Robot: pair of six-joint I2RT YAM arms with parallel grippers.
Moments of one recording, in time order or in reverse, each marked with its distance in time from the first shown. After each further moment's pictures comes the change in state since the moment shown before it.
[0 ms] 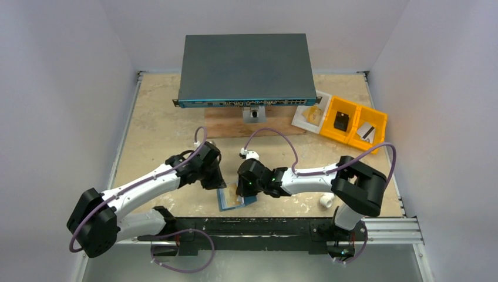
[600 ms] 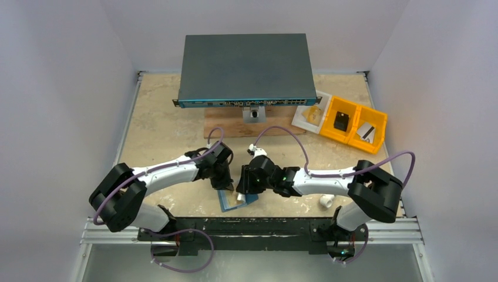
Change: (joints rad) left arm -0.037 0.269 0.051 0.142 0.054 0.002; right arm -0.060 -0.116 -0.097 0.085 -0.090 0.042
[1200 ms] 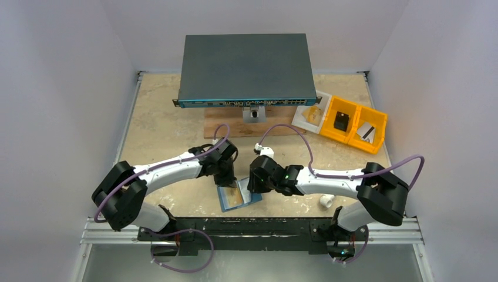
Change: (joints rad) left arm -0.029 0.026 0.080 -0.055 -0.012 0.055; right arm 0.000 -0.068 0.034 -0.231 0.148 -0.018
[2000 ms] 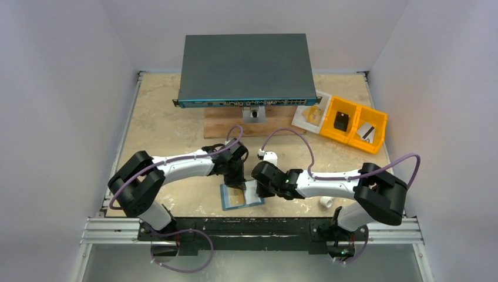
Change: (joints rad) left arm -0.057 0.136 0.070 0.070 0.061 0.010; right arm 0.024 0.005 -0.062 -0.032 0.075 0.000
